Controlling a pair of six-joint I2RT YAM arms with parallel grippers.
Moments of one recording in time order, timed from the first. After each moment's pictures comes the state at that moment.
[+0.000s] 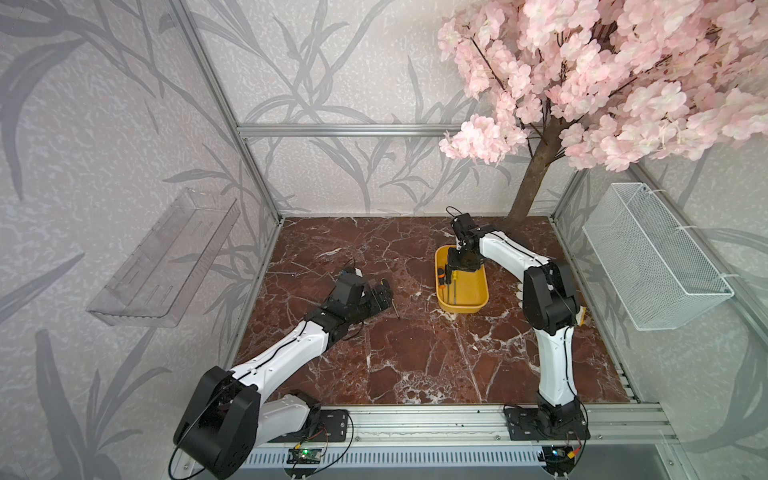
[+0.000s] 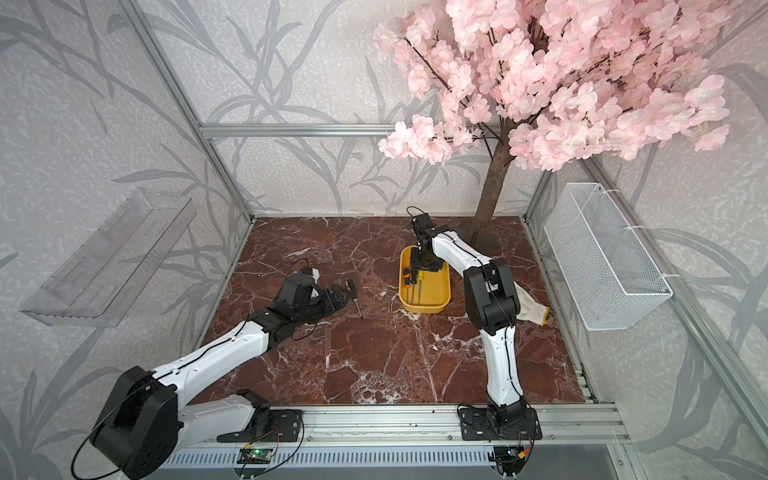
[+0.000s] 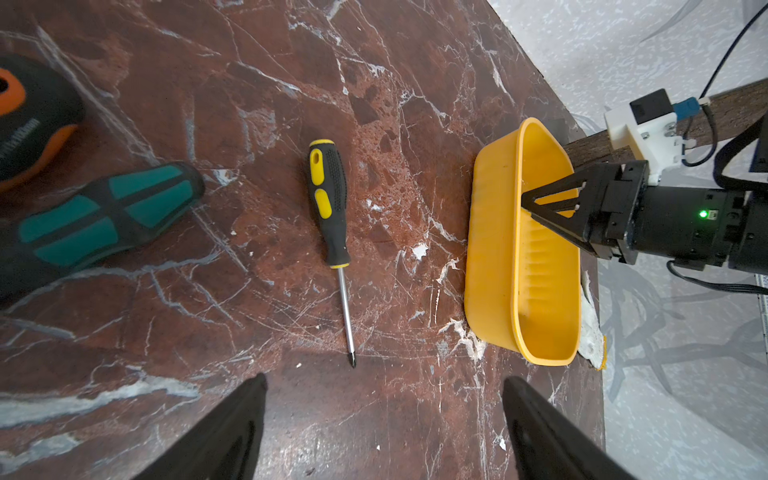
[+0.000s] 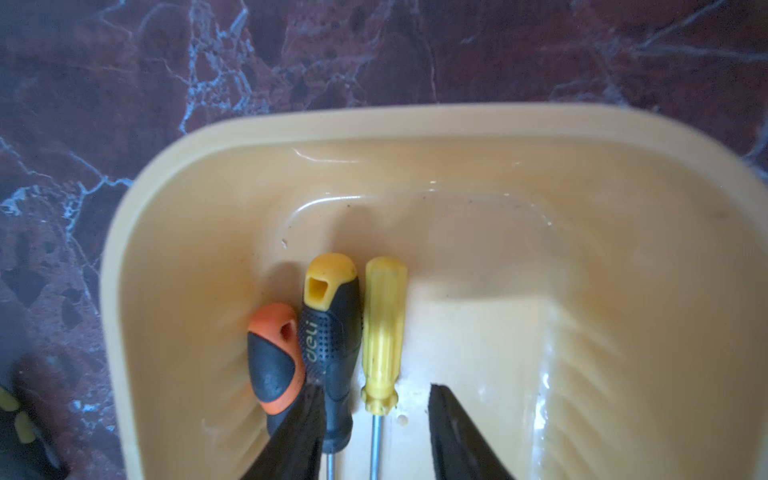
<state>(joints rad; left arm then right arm) -0.46 1.20 0.63 -0.14 0.10 -0.86 0.37 2.15 1.76 -0.84 0.00 0.45</state>
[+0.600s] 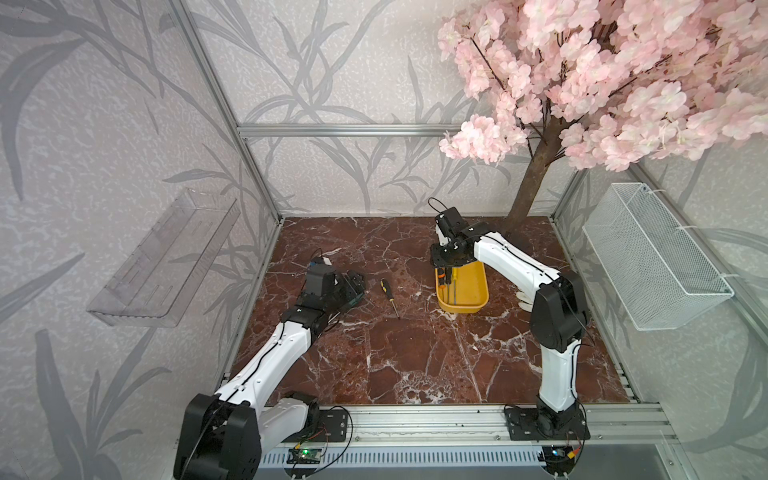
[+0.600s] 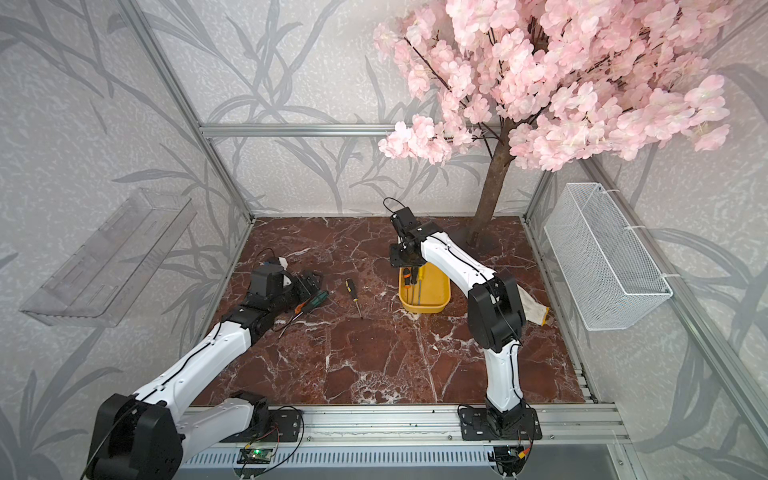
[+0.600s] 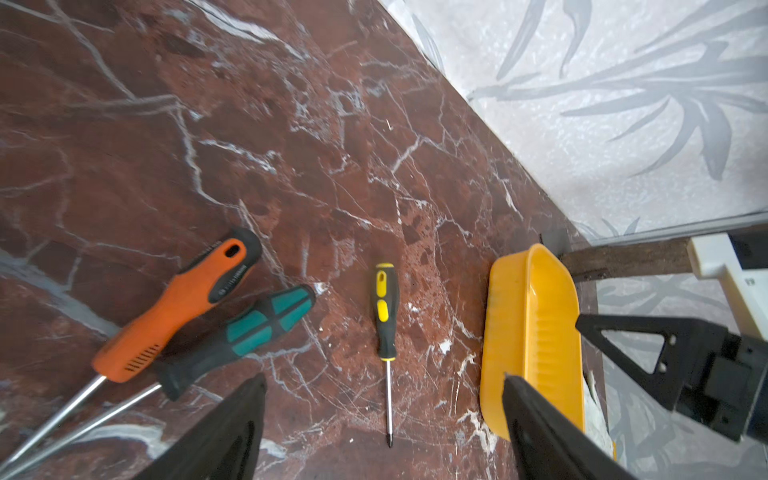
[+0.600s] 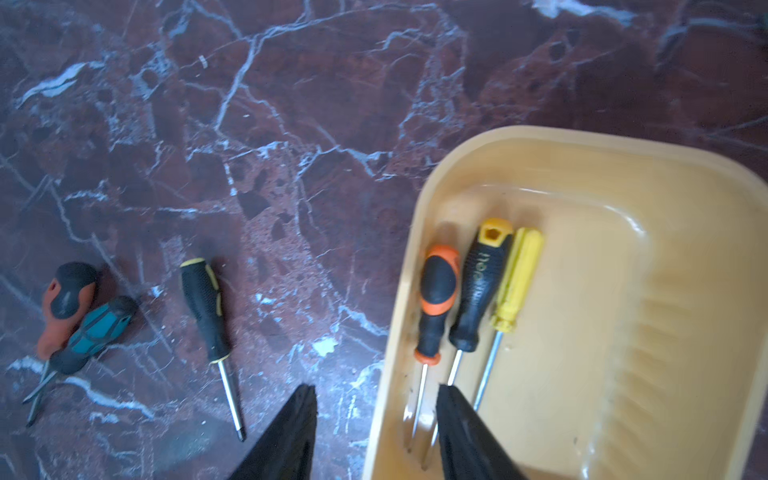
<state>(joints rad) -0.19 1.10 0.66 -0.18 0.11 -0.80 0.56 2.01 1.80 -0.87 -0.02 0.42</state>
